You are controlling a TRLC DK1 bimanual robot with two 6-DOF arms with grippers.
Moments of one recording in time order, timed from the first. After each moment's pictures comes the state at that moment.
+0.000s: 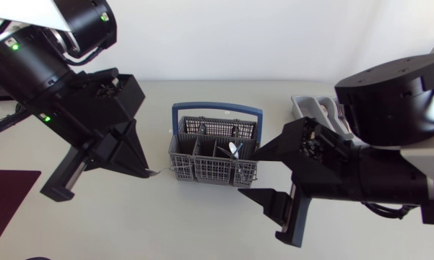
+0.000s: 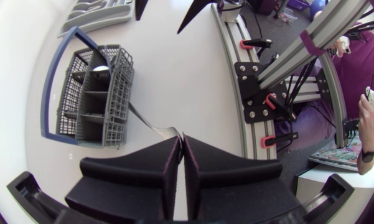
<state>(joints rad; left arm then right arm) -0.54 1.42 1.44 -1.40 0.38 1.09 0.79 1.01 0.78 -0.45 -0.14 -0.42</state>
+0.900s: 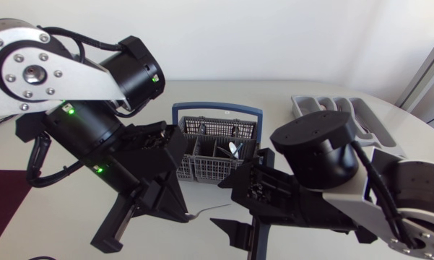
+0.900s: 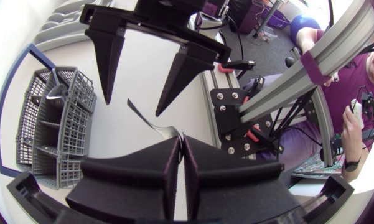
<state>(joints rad) -0.70 1.43 1.22 -1.16 0.56 0.91 0.93 1.17 0.67 -0.21 -0.15 -0.43</state>
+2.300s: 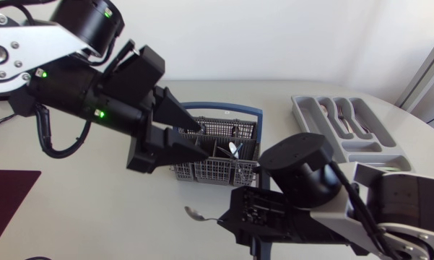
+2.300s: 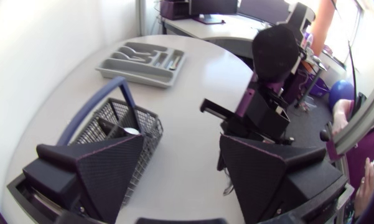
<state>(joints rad) -0.53 1.36 1.22 -0.72 0.65 0.56 0.95 1.18 0.62 -0.27 -0.15 -0.46</state>
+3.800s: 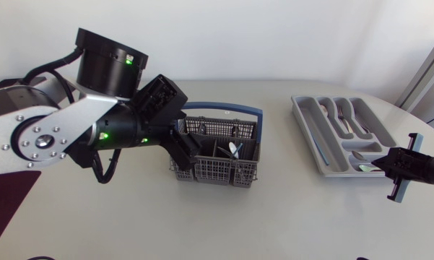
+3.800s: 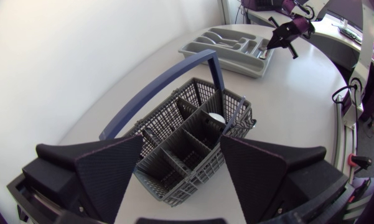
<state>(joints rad) -0.67 1.35 0.95 -0.22 0.01 0.34 -0.64 1.68 0.73 0.01 -0.51 -1.67</state>
